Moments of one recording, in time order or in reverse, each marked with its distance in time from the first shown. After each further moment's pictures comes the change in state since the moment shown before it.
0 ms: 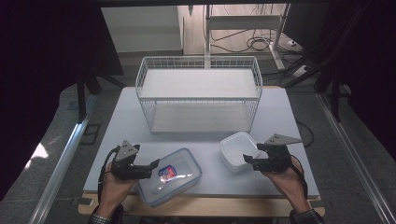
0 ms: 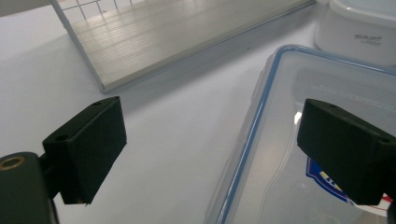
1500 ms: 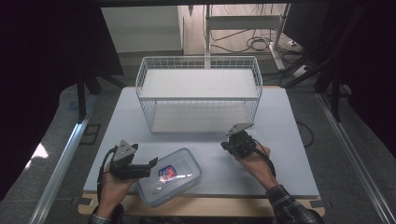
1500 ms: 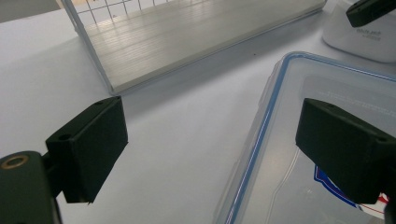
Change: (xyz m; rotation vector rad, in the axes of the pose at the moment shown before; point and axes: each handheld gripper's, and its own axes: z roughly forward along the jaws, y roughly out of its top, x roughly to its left) left arm 0.004 -0.003 0.000 -0.016 0.019 -0.021; right arm 0.029 0.046 0.089 0.187 0.045 -0.194
